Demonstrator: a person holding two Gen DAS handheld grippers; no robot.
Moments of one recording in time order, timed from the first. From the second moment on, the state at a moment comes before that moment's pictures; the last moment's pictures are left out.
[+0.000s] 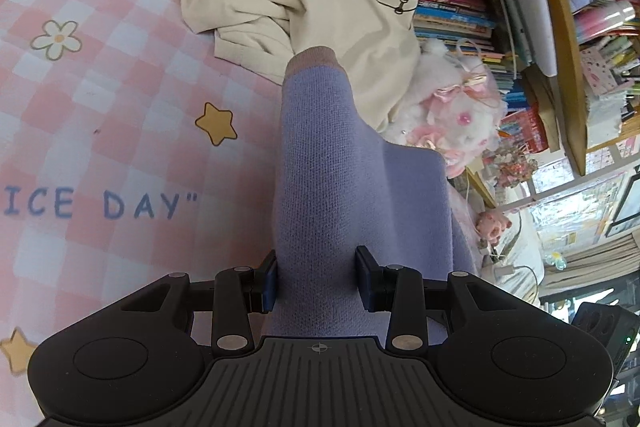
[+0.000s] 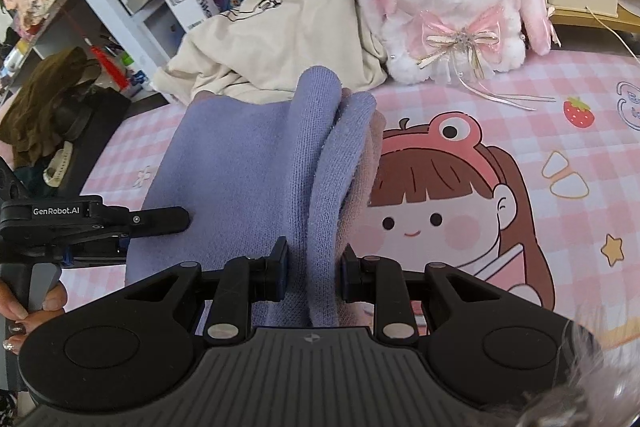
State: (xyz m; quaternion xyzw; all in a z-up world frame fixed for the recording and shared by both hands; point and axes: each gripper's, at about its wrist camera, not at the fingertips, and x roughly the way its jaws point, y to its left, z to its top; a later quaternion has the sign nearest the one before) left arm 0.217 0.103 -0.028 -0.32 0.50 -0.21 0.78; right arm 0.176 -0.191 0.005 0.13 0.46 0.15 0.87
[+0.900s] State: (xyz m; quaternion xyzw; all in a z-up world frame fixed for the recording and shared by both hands) left arm 0.267 0.097 -0.040 -0.30 0.49 -0.19 0.80; right arm 0.239 -0.203 -0.029 0.19 0.47 0.14 0.85
